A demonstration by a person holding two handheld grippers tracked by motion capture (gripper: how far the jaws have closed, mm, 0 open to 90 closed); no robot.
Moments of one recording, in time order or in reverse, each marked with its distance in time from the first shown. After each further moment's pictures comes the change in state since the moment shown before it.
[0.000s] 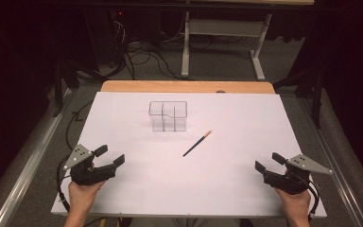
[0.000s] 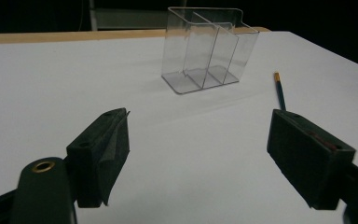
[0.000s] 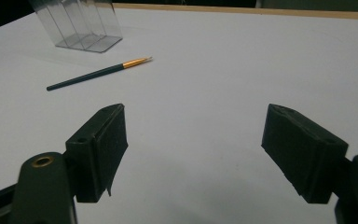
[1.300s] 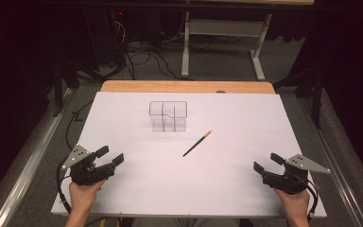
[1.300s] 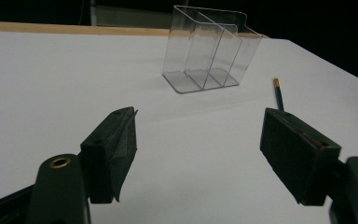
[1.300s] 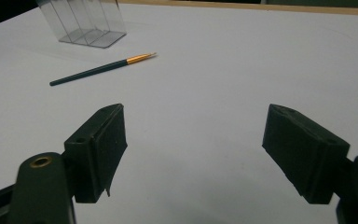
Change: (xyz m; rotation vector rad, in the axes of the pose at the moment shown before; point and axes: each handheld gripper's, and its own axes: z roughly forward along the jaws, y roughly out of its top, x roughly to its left) left arm 0.007 -0.006 0.002 -0.003 0.002 -0.064; right arm 0.001 -0.001 0.003 0.018 0.015 -0.010
